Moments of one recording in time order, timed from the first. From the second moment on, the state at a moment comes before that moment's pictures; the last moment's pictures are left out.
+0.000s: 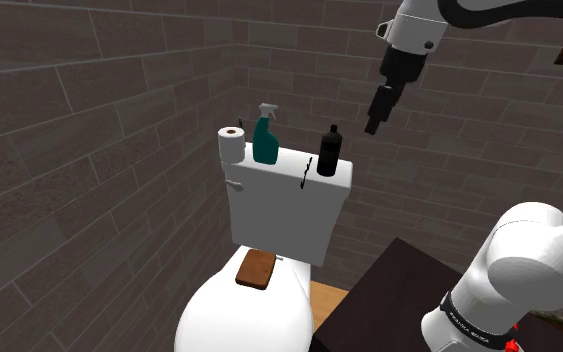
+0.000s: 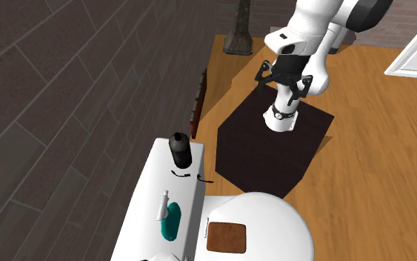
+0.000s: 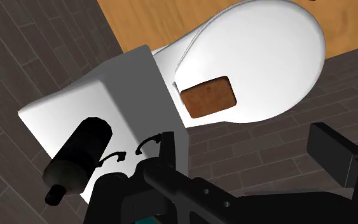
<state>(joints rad) -0.01 -0.79 0.05 -2.31 0.00 1.66 -0.17</state>
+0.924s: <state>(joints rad) -0.07 -0.73 -0.11 -2.62 -0.12 2.39 -0.32</state>
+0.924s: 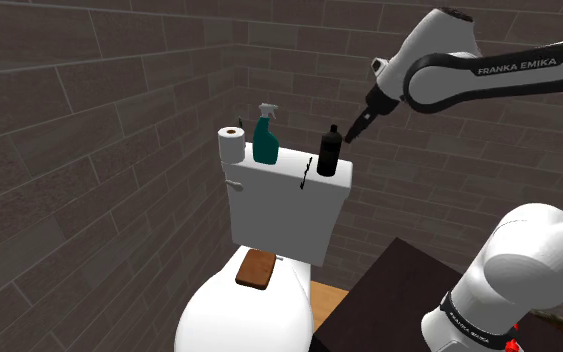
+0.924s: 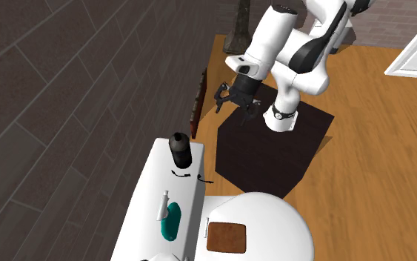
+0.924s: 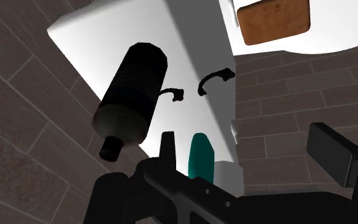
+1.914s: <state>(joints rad) 0.43 -0.30 -0.76 -2.56 0.06 3.24 -0.71</state>
